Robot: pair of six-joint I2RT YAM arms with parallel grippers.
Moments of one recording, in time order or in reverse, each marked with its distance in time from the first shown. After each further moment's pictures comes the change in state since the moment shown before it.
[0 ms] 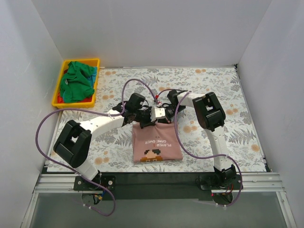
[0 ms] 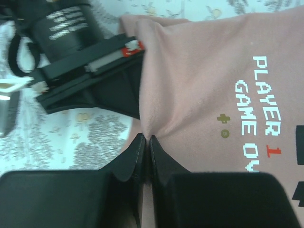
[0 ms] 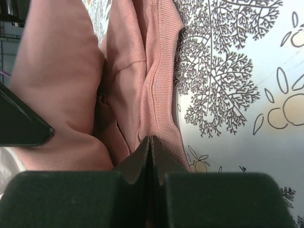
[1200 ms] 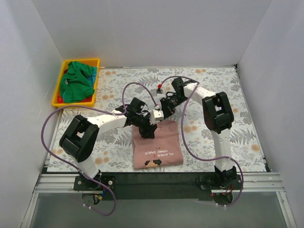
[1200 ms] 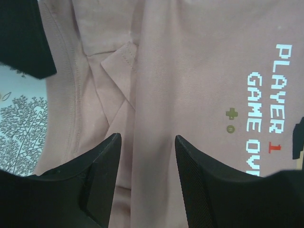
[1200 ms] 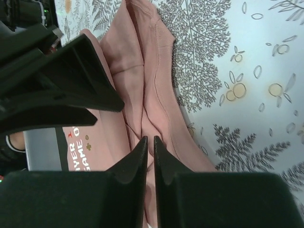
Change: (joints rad) left arm 0.032 0.080 -0.032 -0.044 0.123 -0.163; right arm -0.052 -0.150 0.084 -0.074 0.163 -0.055
